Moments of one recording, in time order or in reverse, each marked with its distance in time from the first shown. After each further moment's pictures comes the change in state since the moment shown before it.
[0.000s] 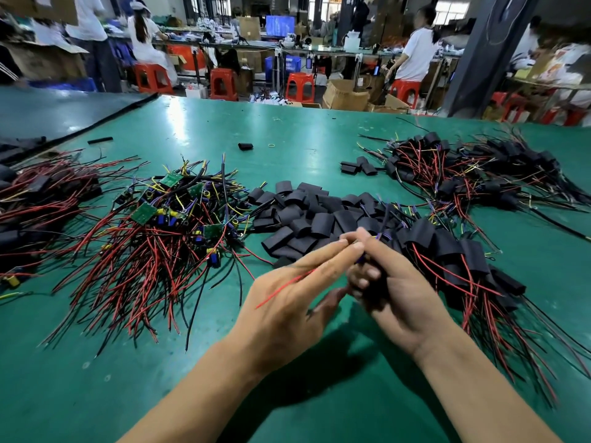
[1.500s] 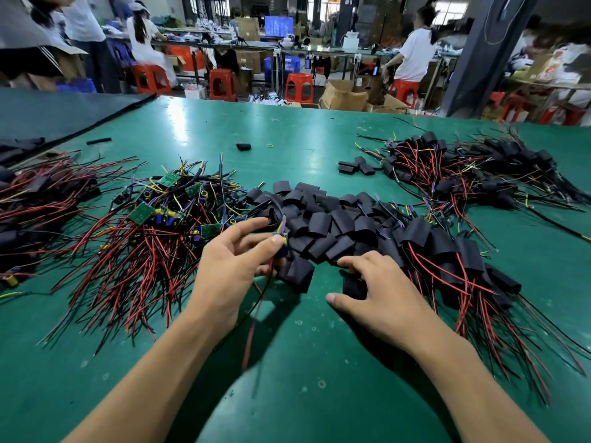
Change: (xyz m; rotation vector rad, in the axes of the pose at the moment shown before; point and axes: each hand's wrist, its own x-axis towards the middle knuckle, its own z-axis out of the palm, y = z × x) left_hand 0.018 -0.025 -0.033 -0.845 0.282 -1.064; right_hand 0.008 0.009 -0.039 -1.674 0.004 -0.277
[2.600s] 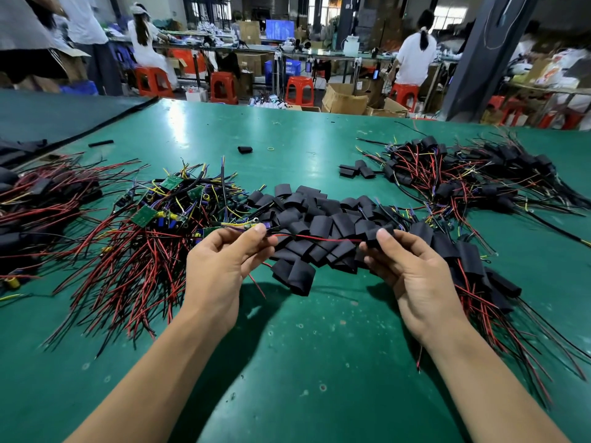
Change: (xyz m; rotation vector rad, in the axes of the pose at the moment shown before) left_hand 0.002 0.009 0.000 -0.313 0.145 -0.018; right_hand 0.011 -0.002 -0.017 1.561 0.393 0.307
